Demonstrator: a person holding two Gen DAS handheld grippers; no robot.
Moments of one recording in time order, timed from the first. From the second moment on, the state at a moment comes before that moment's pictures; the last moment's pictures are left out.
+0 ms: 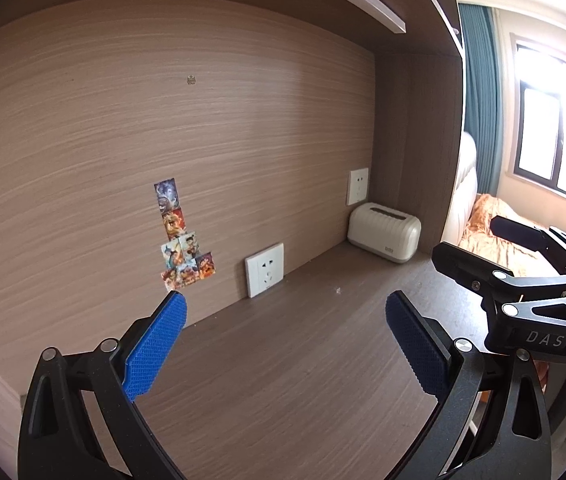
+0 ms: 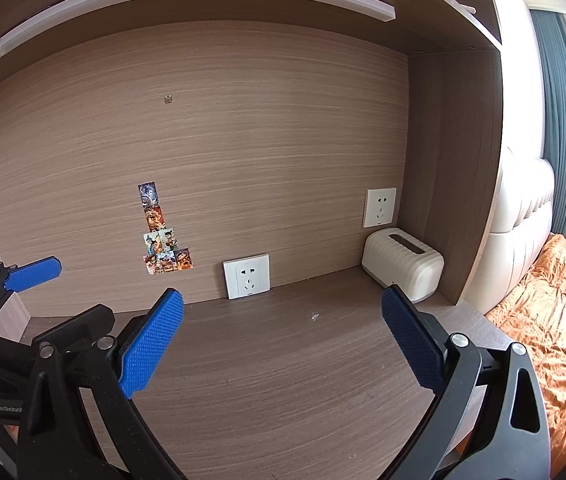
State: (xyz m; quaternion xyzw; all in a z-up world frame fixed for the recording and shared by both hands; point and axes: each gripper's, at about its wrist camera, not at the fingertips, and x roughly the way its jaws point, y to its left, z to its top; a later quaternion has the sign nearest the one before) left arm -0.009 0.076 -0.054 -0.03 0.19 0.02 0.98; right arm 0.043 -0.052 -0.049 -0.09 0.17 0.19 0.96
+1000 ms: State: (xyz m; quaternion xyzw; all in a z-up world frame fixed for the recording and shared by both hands) left arm 0.003 0.086 -0.056 -0.02 0.20 0.02 0.98; right arm 0.051 -0.045 -0.055 -0.10 0.18 0.18 0.96
